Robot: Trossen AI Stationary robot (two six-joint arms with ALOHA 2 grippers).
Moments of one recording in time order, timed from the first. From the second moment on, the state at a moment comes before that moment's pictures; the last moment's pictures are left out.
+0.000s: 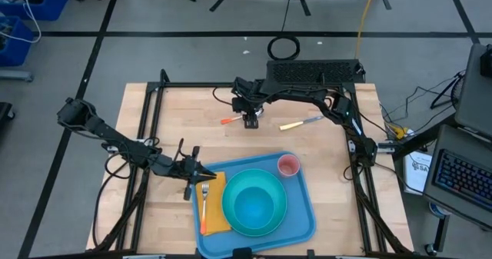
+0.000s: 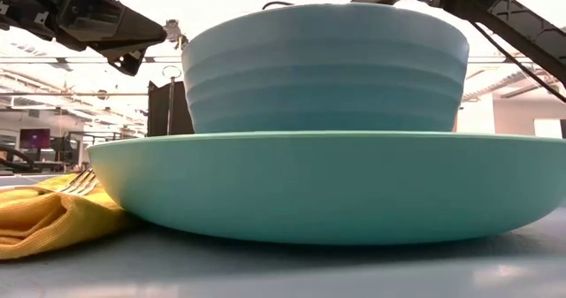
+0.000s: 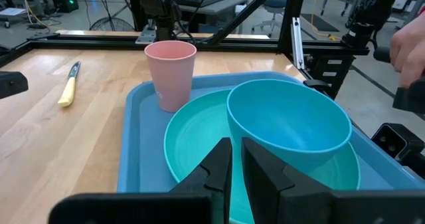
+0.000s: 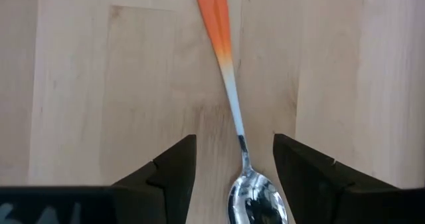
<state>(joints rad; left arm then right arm) -0.48 1.12 0.32 0.56 -0.33 -0.17 -0.39 2.24 1.87 -0.80 -0.09 -0.46</state>
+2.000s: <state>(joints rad) -0.55 1.12 0.32 0.58 -0.32 -0.22 -0.66 2.10 1.53 -0.69 -0.39 0.52</state>
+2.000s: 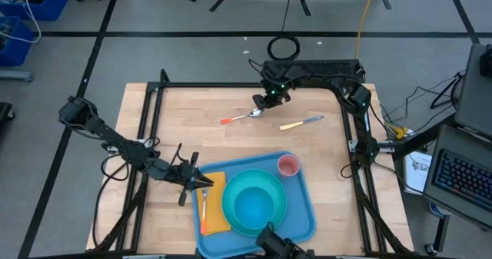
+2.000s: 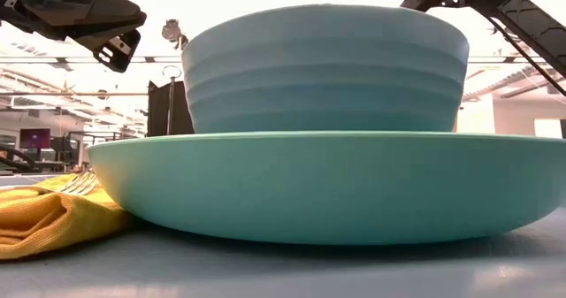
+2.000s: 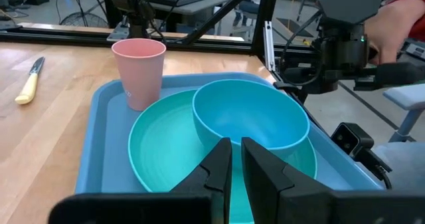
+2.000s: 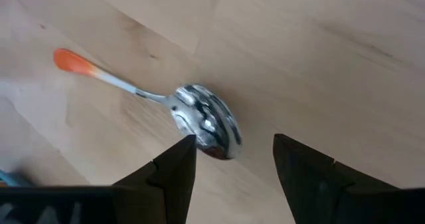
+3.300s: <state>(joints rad) -0.55 1.12 0.32 0.58 -0.31 -0.24 -0.64 2.10 1.47 -0.54 -0.44 0.51</state>
